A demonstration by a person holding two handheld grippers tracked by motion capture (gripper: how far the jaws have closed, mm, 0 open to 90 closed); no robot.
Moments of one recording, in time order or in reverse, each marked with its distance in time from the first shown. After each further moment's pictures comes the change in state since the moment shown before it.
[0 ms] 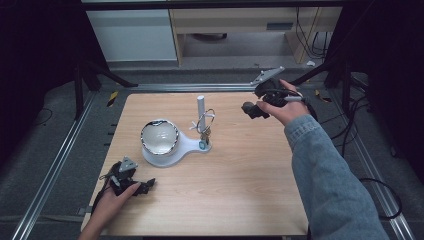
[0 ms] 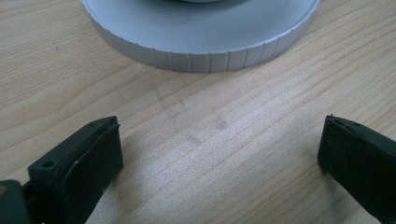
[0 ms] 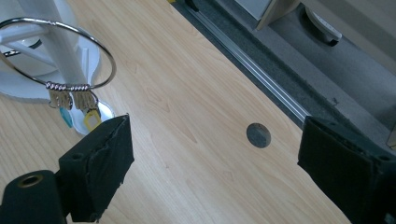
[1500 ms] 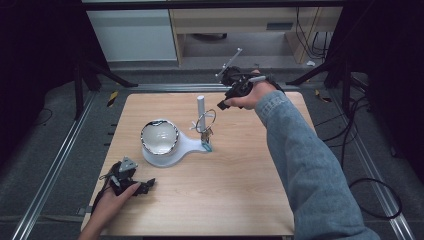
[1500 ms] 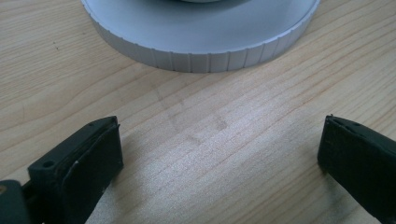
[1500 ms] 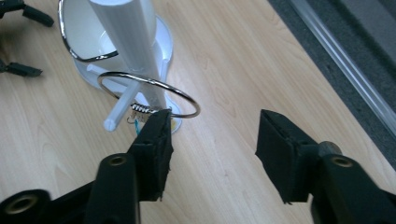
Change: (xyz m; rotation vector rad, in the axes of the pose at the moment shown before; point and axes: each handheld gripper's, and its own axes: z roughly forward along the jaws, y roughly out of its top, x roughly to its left) left arm 0.000 0.000 0.000 0.002 0.000 0.000; right arm 0.026 0.079 0.033 0.208 0.261 -0.070
